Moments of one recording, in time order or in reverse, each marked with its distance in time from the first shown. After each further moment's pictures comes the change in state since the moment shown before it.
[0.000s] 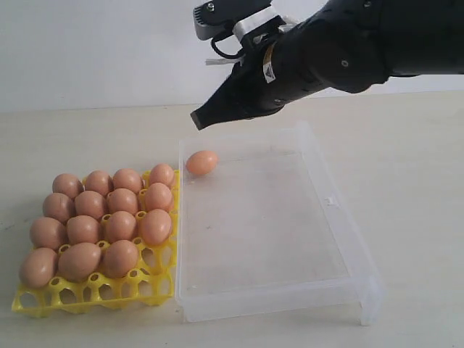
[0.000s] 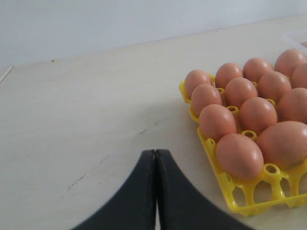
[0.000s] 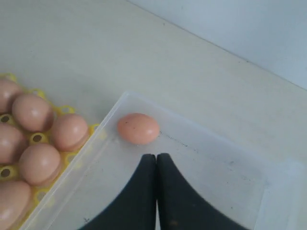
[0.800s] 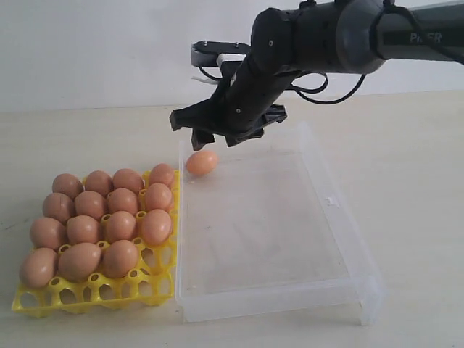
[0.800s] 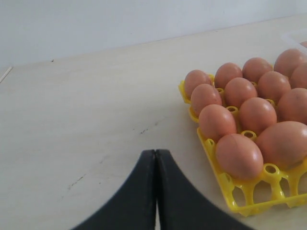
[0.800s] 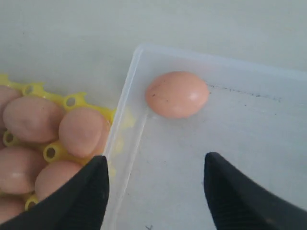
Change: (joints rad) left arm 0.000 0.000 0.000 0.000 0.000 0.000; right arm -0.094 0.366 -0.364 0.577 0.268 -0.192
